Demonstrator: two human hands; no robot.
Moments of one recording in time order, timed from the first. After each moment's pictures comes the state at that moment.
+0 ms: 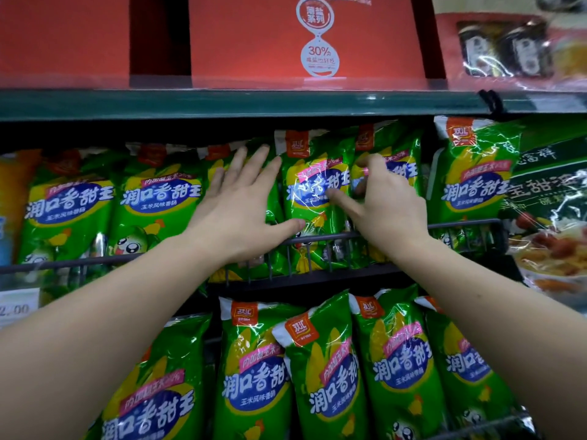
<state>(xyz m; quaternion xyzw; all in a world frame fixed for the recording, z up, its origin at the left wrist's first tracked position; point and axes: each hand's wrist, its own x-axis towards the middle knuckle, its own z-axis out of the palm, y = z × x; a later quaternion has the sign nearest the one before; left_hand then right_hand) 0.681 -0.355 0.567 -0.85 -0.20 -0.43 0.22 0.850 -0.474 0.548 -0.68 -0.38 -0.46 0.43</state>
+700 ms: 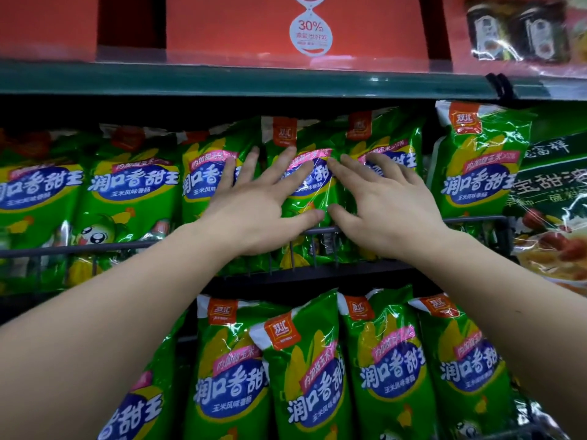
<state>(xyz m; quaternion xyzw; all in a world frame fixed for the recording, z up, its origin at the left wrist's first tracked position) 0.723 -0.362 0.565 -0.88 -0.21 -0.36 0.23 0.867 -0.489 0.542 -0.73 -0.44 -0.48 0.22</state>
